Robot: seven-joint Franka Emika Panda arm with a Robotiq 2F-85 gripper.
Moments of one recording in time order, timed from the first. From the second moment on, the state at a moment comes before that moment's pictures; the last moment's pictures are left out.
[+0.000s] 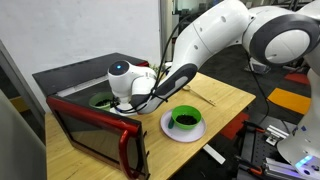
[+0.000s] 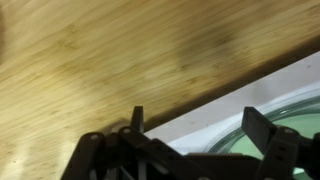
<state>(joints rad) 0.53 0.86 -0.17 -1.41 -0.43 2.49 1.46</state>
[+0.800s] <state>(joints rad) 0.56 0.63 -0.13 -1.72 -0.44 2.45 1.48</state>
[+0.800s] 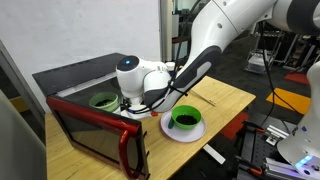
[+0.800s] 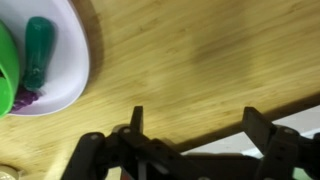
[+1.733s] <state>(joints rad) 0.40 0.28 0.04 -2.03 -0.32 2.20 1.31</state>
